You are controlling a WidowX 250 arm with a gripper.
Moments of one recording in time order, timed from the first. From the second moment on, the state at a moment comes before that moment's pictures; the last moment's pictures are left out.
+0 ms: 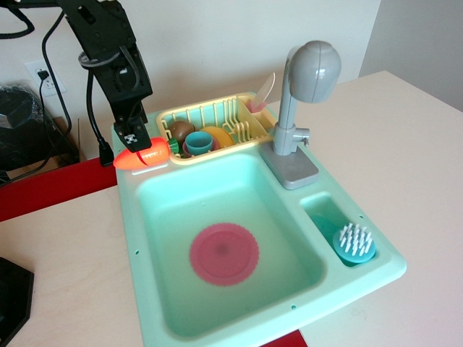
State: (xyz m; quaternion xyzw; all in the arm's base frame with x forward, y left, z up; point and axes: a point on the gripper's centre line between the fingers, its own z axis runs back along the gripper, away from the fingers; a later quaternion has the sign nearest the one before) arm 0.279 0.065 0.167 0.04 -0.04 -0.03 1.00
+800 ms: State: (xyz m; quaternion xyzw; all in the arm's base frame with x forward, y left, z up) arm 0.282 0.066 0.142 0.02 0.00 -0.04 1.00
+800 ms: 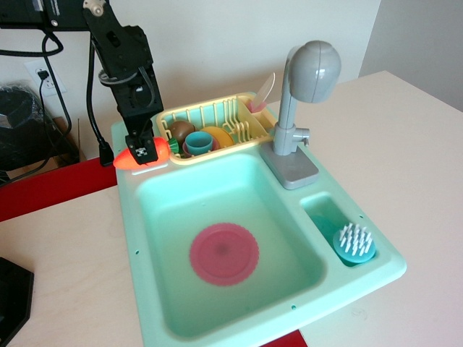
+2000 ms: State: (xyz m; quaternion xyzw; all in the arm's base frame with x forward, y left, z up) arm 0.300 -0.003 0.174 0.02 -0.05 -0.12 0.99
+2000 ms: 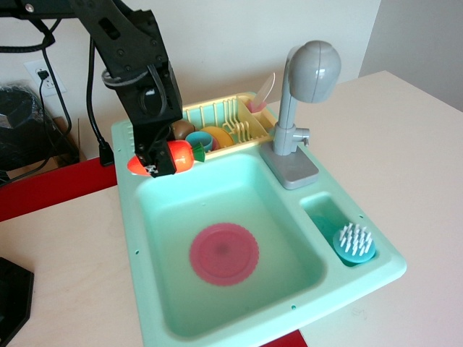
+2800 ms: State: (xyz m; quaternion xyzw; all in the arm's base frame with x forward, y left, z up) arm 0.324 -0.075 0.116 0.02 -0.03 -0.15 0.99
